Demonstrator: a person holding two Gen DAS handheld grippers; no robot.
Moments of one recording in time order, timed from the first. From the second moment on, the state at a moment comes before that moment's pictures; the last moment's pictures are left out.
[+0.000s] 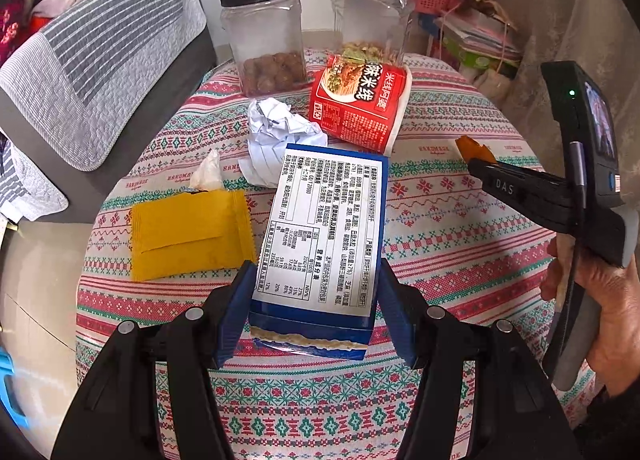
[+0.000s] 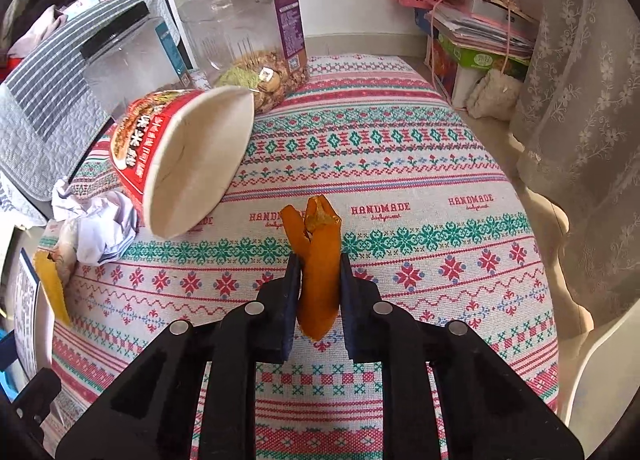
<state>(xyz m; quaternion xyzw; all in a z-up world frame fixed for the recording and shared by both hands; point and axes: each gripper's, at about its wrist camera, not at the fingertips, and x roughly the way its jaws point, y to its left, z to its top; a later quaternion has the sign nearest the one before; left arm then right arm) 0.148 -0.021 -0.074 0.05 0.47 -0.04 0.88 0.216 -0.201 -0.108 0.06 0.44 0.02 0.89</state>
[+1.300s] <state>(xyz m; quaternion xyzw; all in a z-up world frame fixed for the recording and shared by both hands) 0.112 -0.146 -0.015 0.05 0.37 -0.13 0.92 0.090 -0.329 -0.020 0.00 0.36 -0.04 0.93</state>
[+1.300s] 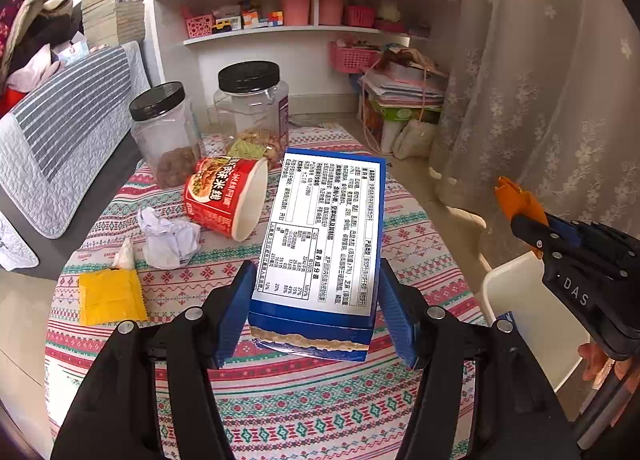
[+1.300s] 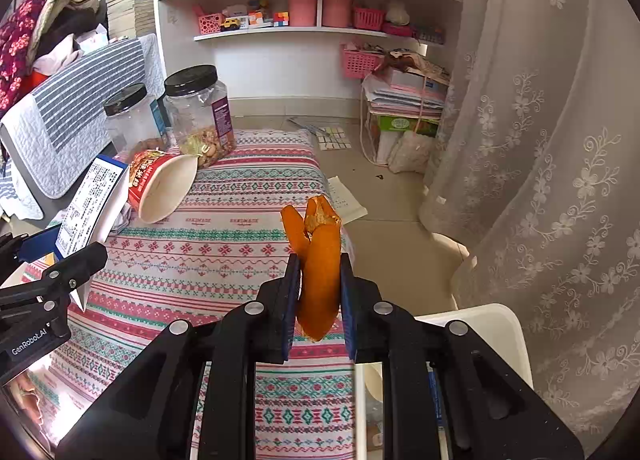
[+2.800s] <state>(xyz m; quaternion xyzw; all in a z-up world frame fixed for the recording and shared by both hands) 0.035 -0.361 -0.045 0.15 0.37 -0.31 0.86 -0.022 -0.511 -0.026 0.05 0.37 -0.25 0.89</state>
